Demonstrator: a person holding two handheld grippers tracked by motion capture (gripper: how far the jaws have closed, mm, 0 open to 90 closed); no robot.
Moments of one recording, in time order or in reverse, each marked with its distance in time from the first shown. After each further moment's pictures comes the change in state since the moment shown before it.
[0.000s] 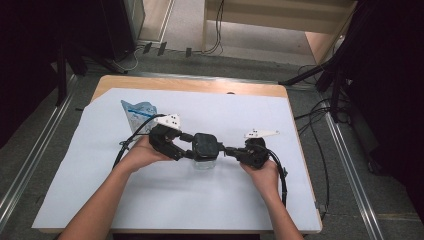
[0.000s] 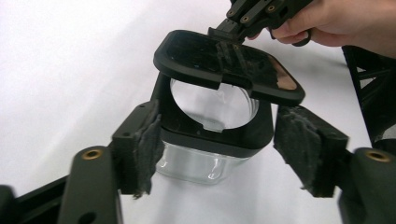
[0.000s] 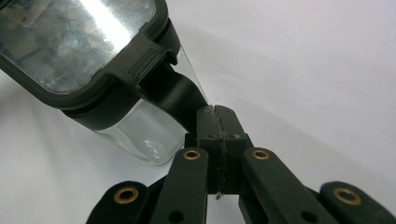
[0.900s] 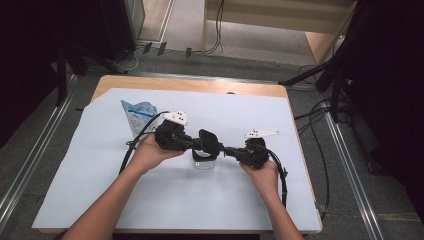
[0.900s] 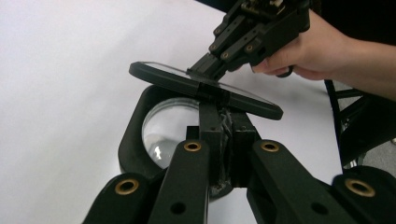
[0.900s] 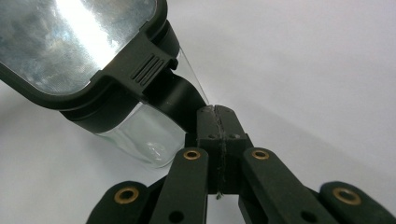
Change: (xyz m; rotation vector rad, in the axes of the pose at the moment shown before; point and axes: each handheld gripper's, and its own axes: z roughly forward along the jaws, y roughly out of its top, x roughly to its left) left arm -0.015 0.026 0.004 -0.029 -0.016 -0.070; right arm 0.000 -0.001 0.000 -0.008 0.007 0.023
